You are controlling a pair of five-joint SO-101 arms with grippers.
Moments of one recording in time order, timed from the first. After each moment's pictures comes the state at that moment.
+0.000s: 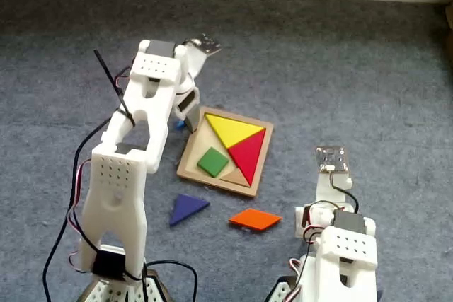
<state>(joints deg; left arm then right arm) 4.2 50.5 -41.1 89.2 -21.2 6.5 -60.2 85.2 56.3 15.8</state>
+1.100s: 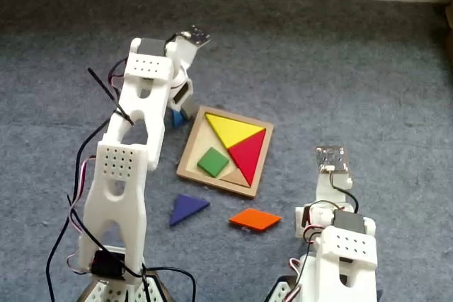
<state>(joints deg) -0.2 62.9 -60.8 92.5 -20.7 6.5 -60.2 85.2 56.3 15.8</state>
